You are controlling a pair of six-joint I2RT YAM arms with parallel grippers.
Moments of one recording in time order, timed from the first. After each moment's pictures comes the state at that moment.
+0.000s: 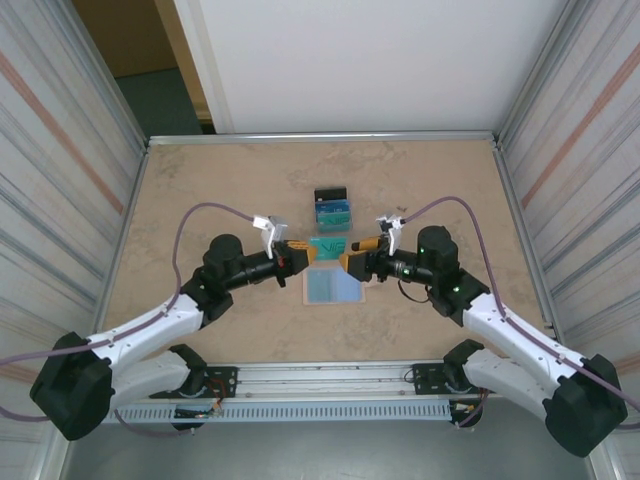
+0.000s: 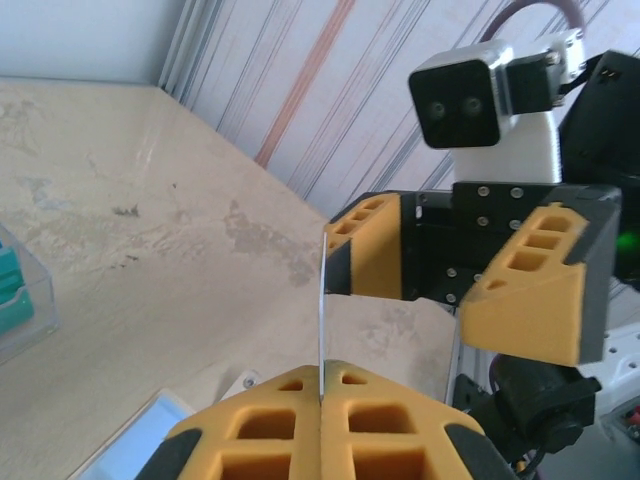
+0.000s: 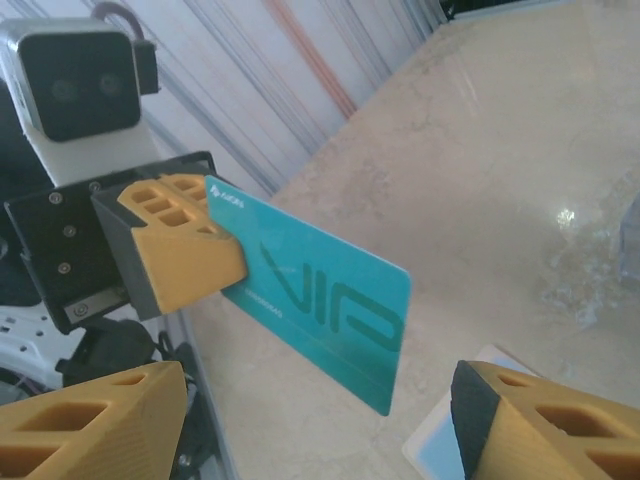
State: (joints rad) left arm -0.68 1.04 0.48 0.48 0.50 -0.47; right arm 0.58 0.92 0.53 0.17 -0.56 0.51
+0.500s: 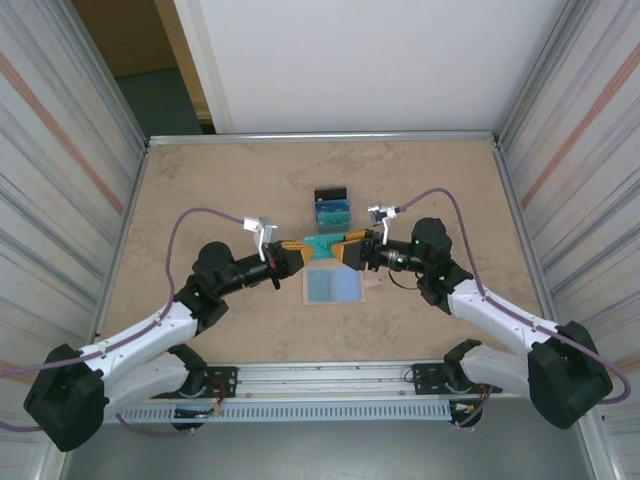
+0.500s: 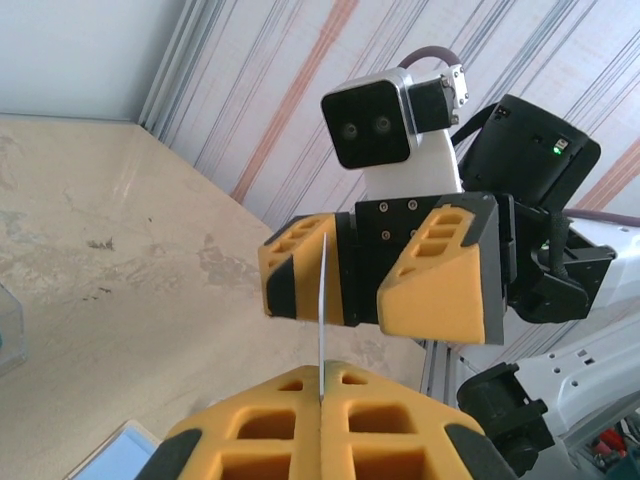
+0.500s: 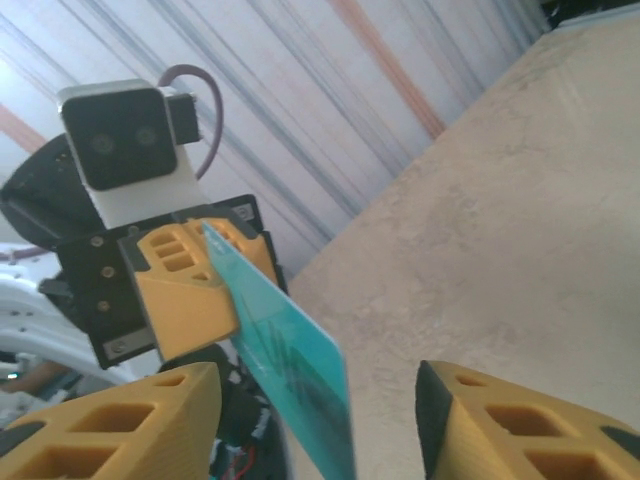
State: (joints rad) left arm -0.68 0.97 0.44 0.57 0.50 -0.54; right arm 0.57 1.10 0.53 0.51 -0.75 0.66
